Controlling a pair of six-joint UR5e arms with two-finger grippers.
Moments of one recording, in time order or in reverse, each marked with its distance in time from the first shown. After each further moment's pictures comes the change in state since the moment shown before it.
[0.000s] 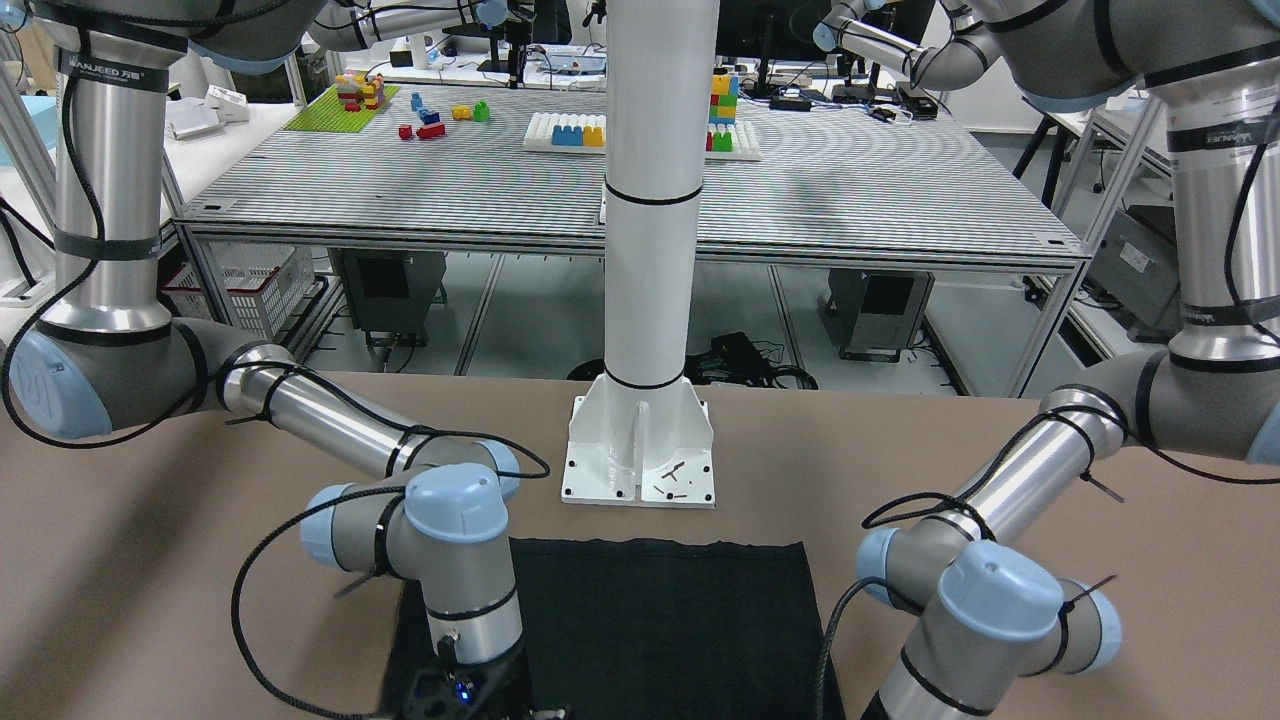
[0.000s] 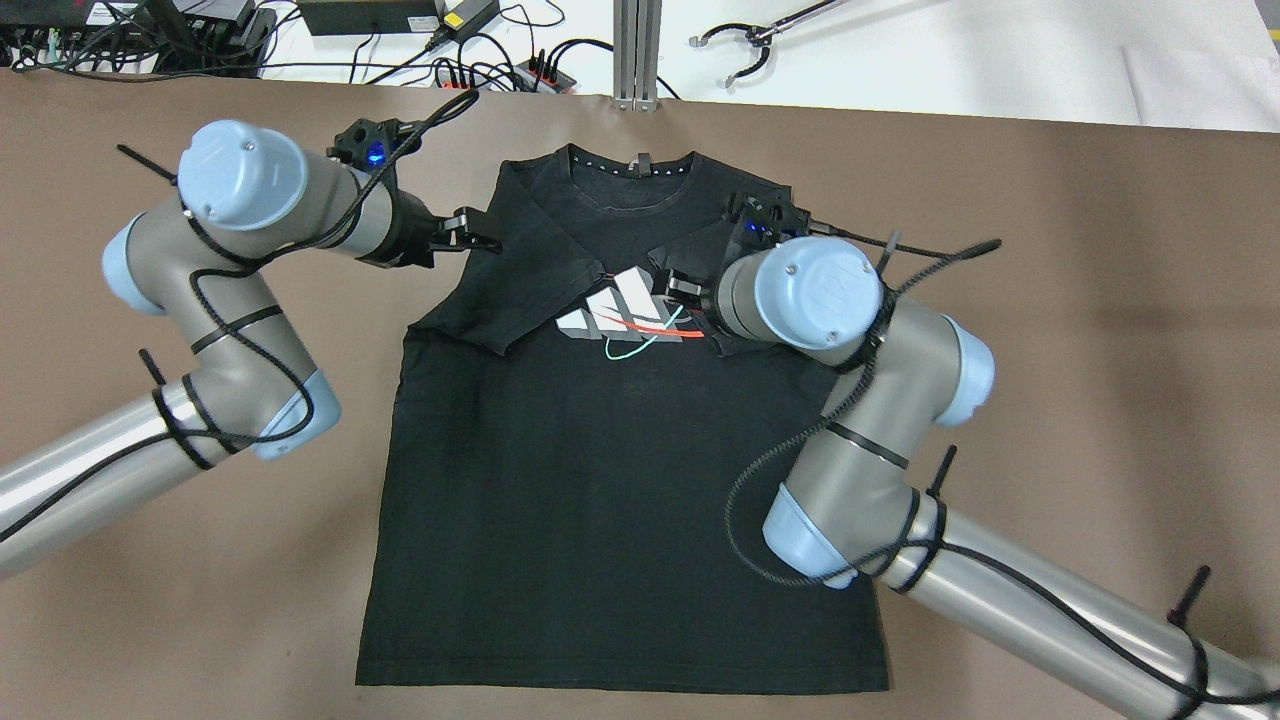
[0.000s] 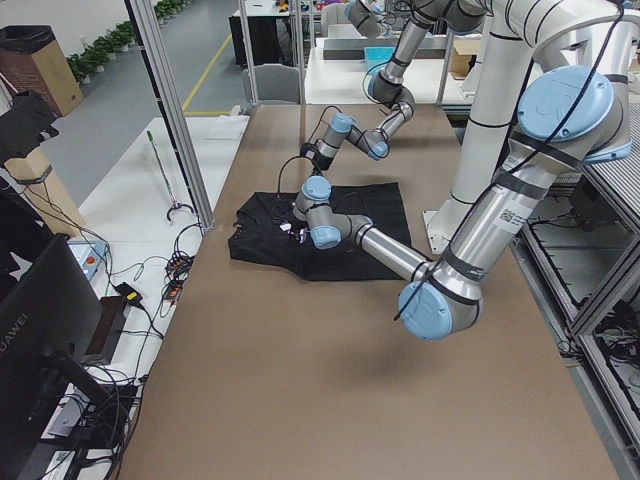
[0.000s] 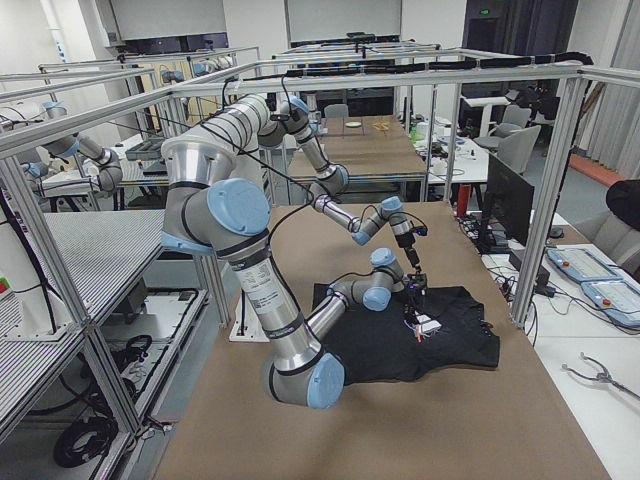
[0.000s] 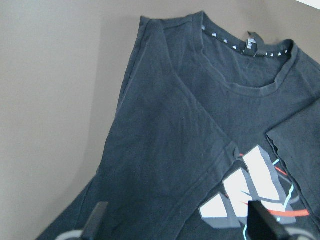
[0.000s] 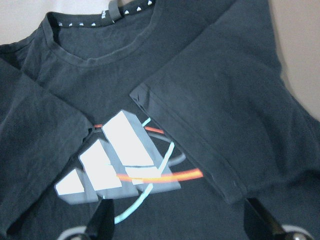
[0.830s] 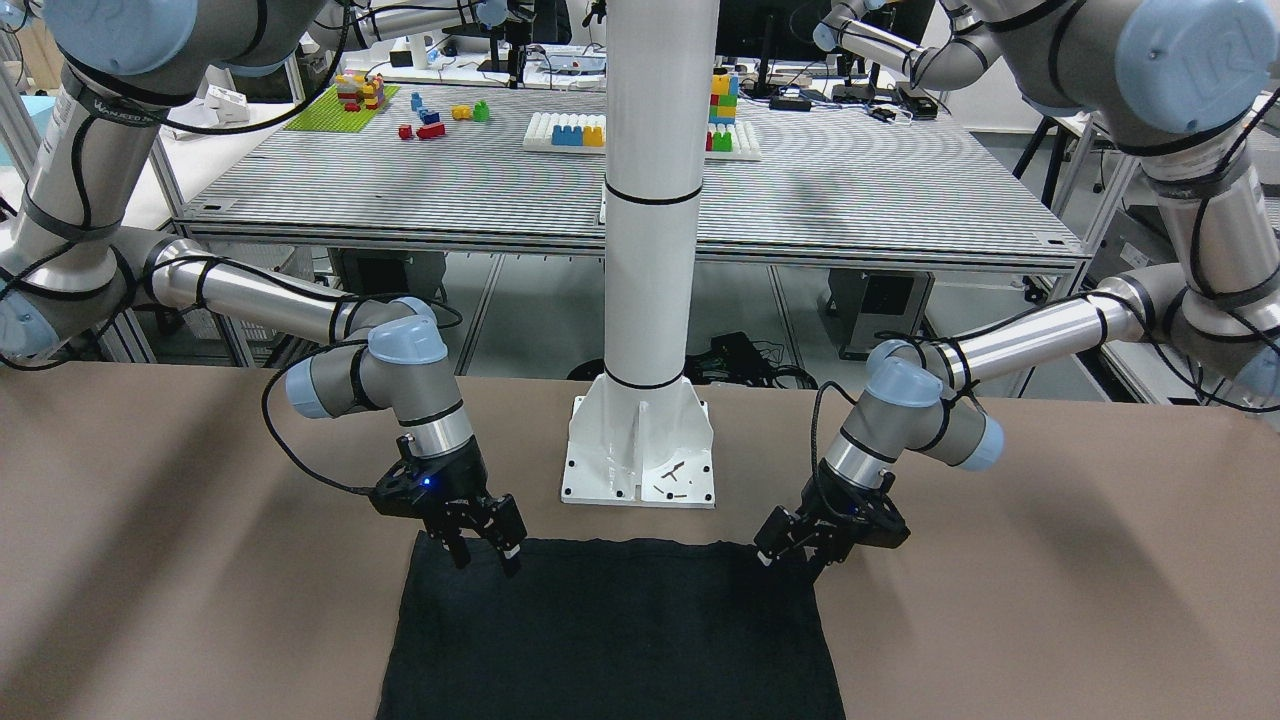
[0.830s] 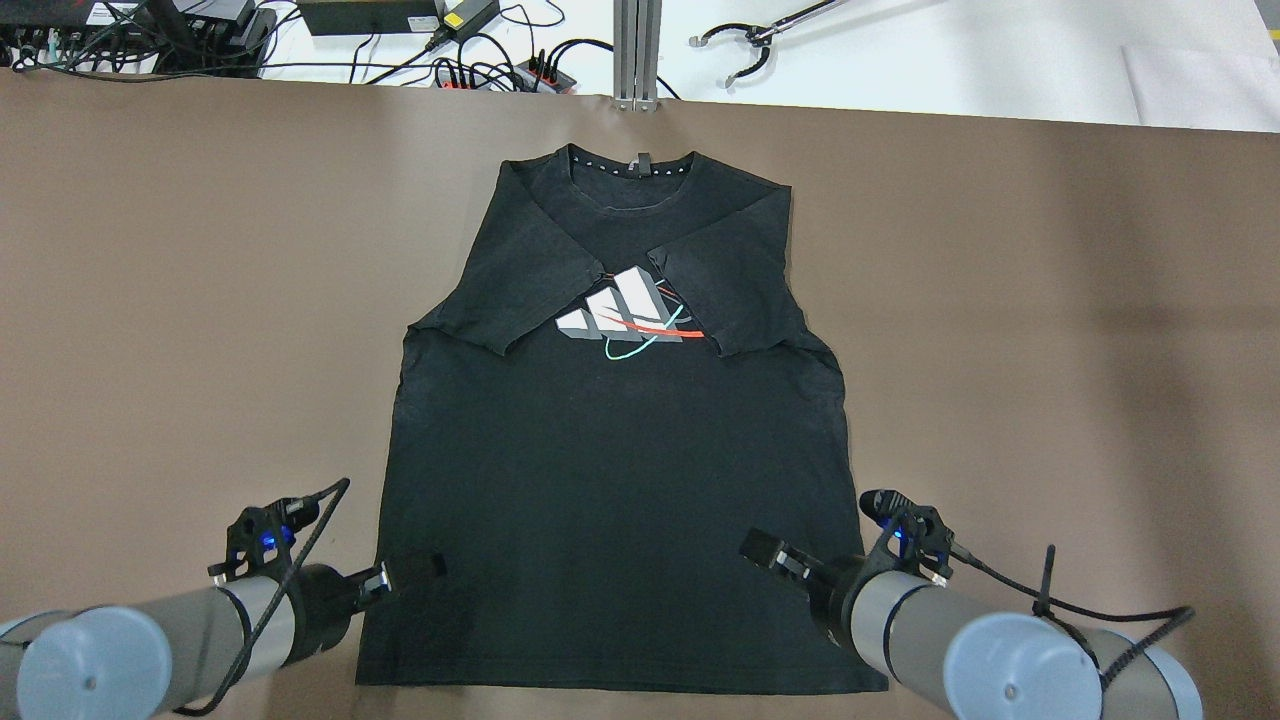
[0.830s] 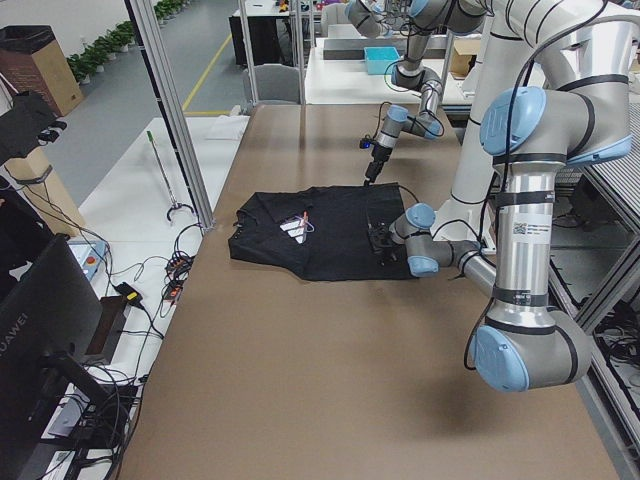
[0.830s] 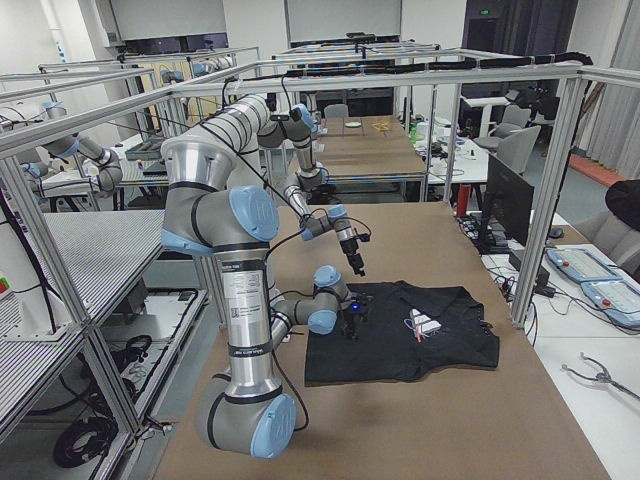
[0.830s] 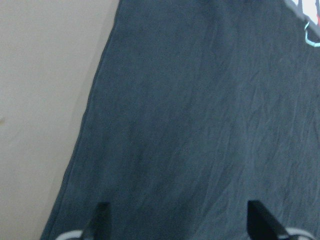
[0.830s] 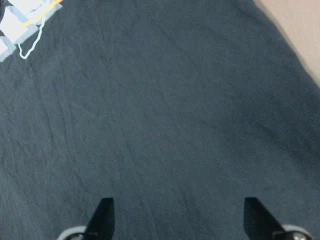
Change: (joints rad) left arm 0.609 0.544 -0.501 -0.108 0.508 -0.518; right arm -0.400 -0.548 0.482 0.142 -0.225 0.513
